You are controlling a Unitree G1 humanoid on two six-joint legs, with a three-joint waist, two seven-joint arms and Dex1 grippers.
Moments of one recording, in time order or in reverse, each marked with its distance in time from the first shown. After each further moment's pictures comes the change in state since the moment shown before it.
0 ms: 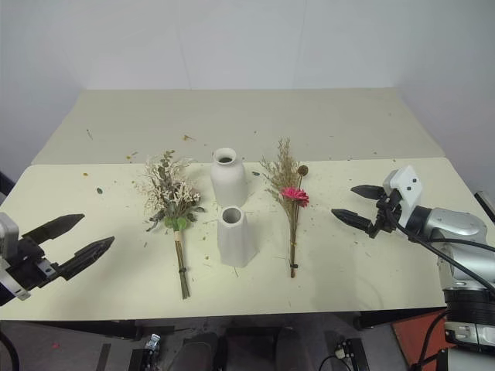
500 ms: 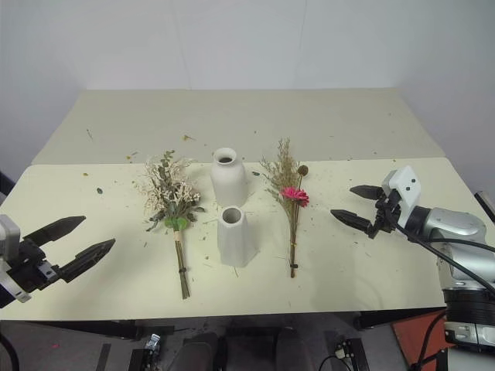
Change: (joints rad) left arm 0.012 0.001 0.000 -0.008 -0.003 0.000 0.000; right arm -0.002 0.000 0.004 -0.007 0.001 0.008 0.008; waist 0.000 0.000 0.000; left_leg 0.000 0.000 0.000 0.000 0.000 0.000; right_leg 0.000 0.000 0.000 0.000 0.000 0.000
